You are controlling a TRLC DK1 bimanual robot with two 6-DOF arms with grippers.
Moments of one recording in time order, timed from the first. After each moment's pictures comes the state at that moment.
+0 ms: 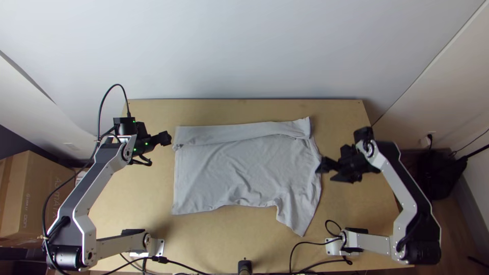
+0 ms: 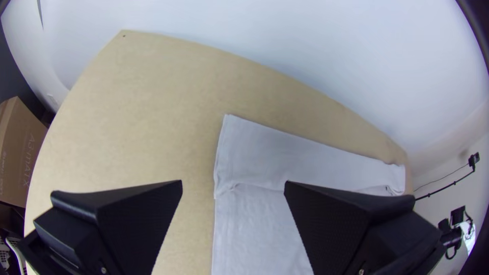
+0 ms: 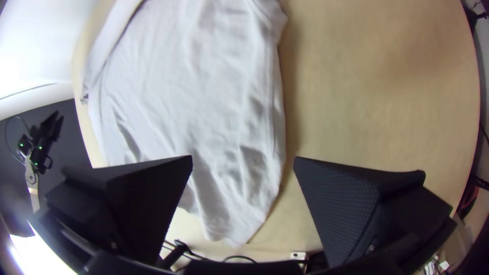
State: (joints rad) left arm 0.05 1.33 1.03 -0.47 0.15 -0.28; right arm -0.07 1.37 0.99 -1.12 -0.41 0.15
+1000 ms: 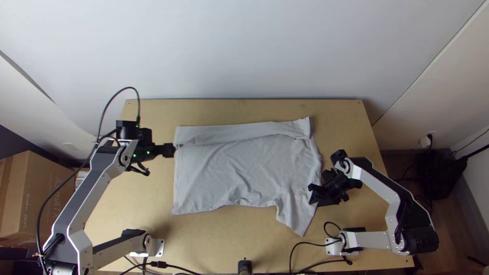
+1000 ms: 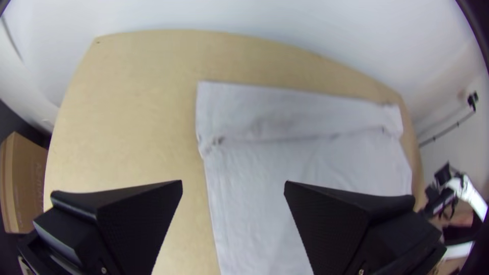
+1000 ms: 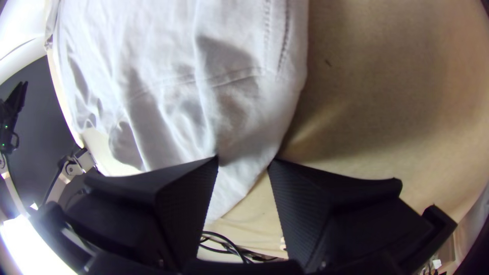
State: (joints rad) left arm -0.03 1.24 1.05 -0.71 0.15 -0.10; right arm 0.08 1.46 0.73 -1.06 -0.41 0.10
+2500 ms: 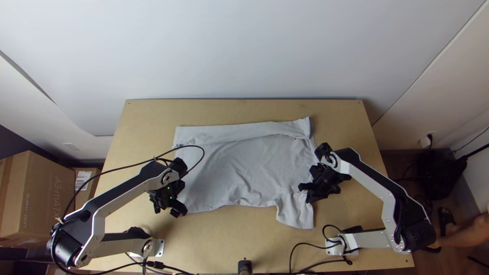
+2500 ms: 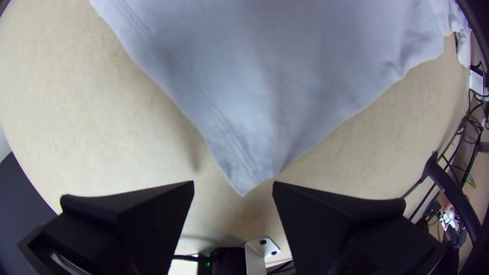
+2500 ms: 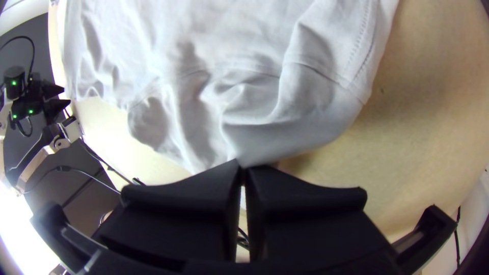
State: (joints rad) left arm -0.43 1.39 0.79 -1.17 0.00 0.06; right arm 0.28 1.49 0.88 -1.17 -0.39 0.11
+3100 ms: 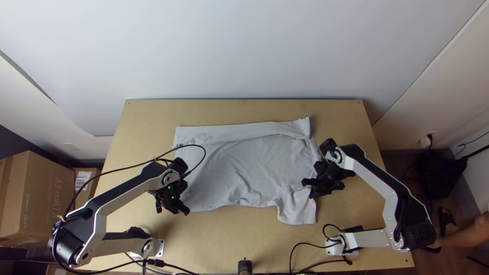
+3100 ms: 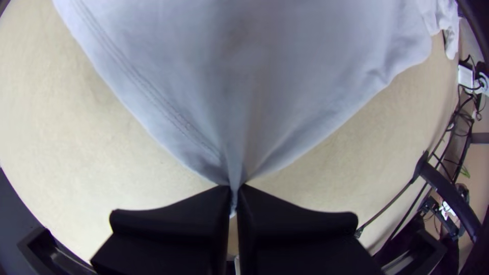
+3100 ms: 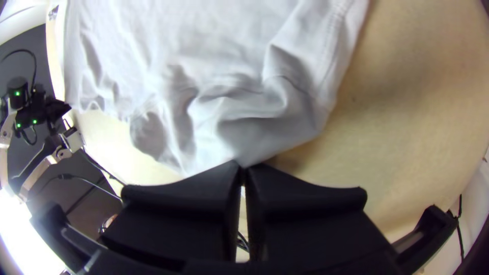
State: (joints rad) left arm -0.41 1.40 0.78 -1.10 0.07 0.11; right arm 0.21 1.50 0.93 -1.20 -0.35 0.09
